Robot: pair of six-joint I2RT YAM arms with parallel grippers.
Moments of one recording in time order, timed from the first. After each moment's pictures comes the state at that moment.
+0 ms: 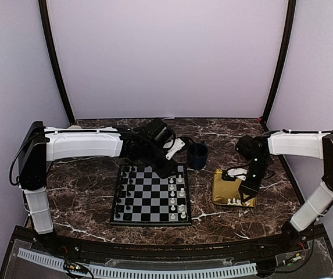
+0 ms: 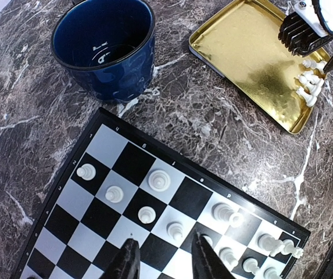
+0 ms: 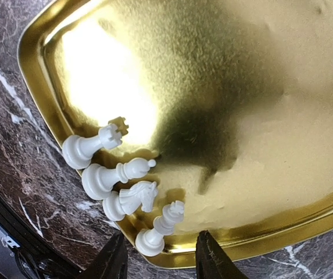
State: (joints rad) left arm -0.95 1.91 1.52 -0.55 0.03 0.01; right arm 0.45 1.56 0.96 -1.04 -0.11 -0.55
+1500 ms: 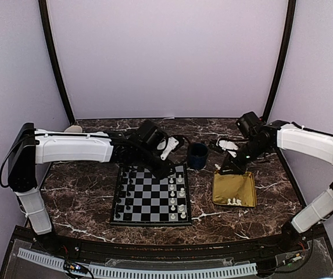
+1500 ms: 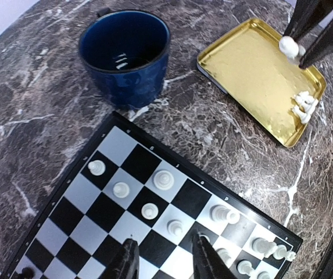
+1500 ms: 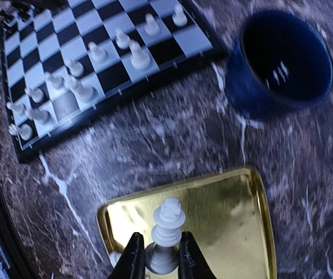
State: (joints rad) left arm -0.95 1.83 1.37 -0.41 0.02 -0.05; right arm 0.48 1.45 1.06 -0.79 -0.37 -0.56
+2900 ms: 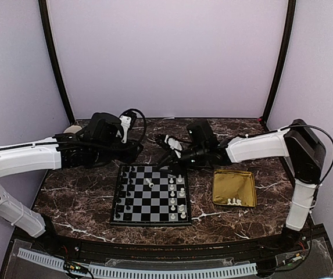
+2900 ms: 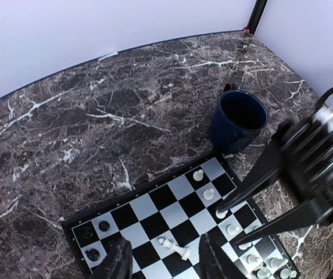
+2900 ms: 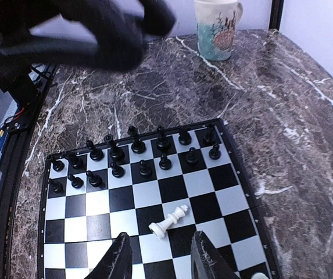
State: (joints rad) left arm -0.88 1.36 1.04 -0.27 -0.29 -0.30; right arm 0.82 1.89 1.20 0.11 -0.60 -0.23
